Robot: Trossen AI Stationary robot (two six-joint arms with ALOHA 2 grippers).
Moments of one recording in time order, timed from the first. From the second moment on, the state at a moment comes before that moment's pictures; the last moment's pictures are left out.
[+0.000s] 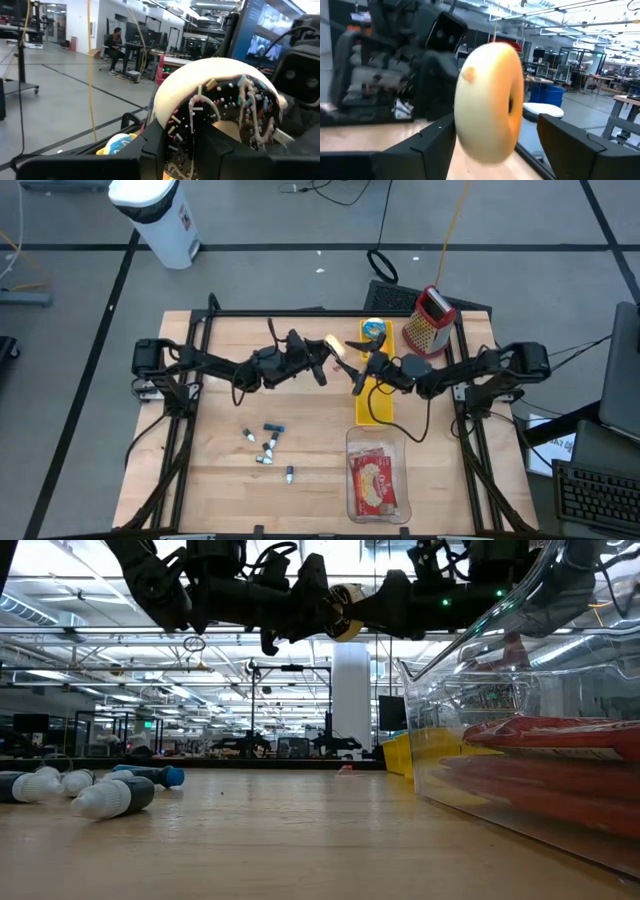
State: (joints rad) left arm 0.12 1.71 0.81 1.04 -0.37 -0.14; right arm -0.10 1.52 0.54 1.15 0.31 -0.19
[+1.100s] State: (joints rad) left arm 0.12 1.48 0.81 0.76 -0.44 0.05; right arm -0.24 1.19 0.55 0.53 0.32 -0.05
